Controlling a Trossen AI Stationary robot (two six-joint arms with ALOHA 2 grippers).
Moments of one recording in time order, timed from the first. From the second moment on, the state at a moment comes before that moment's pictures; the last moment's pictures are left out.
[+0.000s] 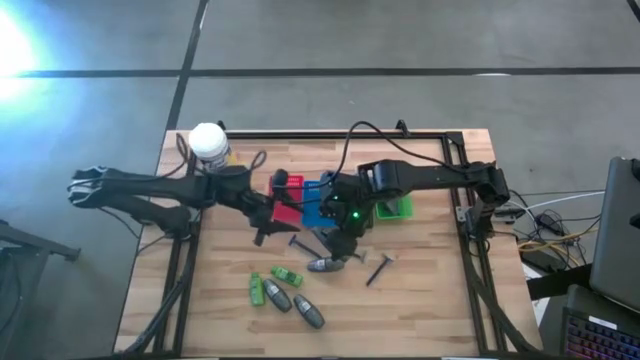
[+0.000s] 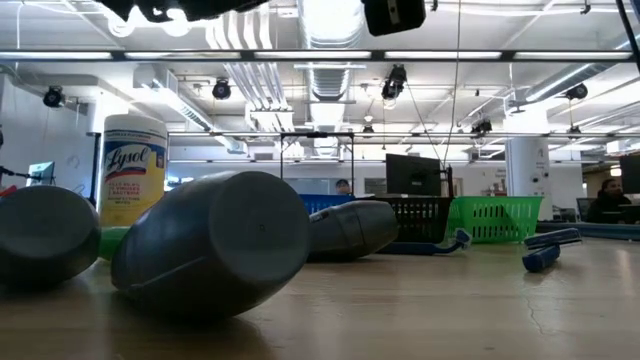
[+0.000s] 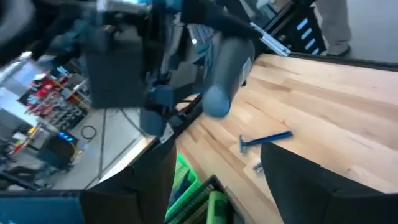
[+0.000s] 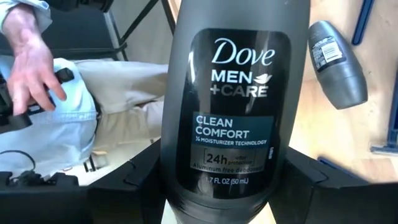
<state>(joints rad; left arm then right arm) 0.01 1.09 0.80 0.09 0.29 0.74 0.05 1.86 1.89 -1.06 -0.64 0.72</state>
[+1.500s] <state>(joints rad) -0.08 1.37 0.95 0.24 0.35 0.77 0.03 1.86 1.85 -1.04 -0.68 0.58</state>
